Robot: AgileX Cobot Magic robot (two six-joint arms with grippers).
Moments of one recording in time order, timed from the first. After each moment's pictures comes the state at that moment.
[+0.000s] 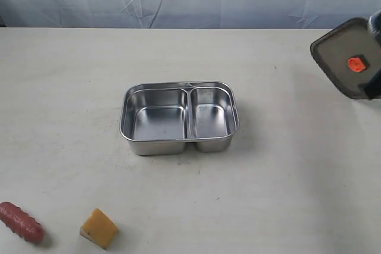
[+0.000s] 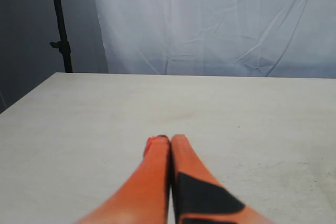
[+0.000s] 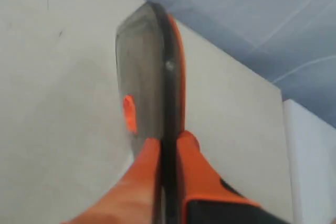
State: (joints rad) left arm 0.09 0.00 0.00 0.00 0.18 -0.01; right arm 0.11 1.29 -0.62 -1.75 0.06 1.10
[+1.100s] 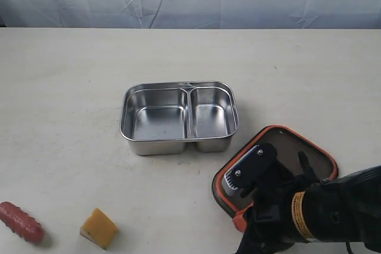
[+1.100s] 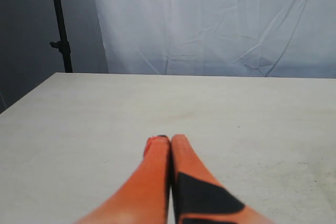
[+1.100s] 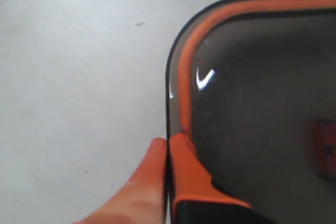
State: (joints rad) left arm 0.09 0.00 0.00 0.00 0.18 -0.01; right arm 0.96 1.51 -0.34 -1.09 -0.12 1.15
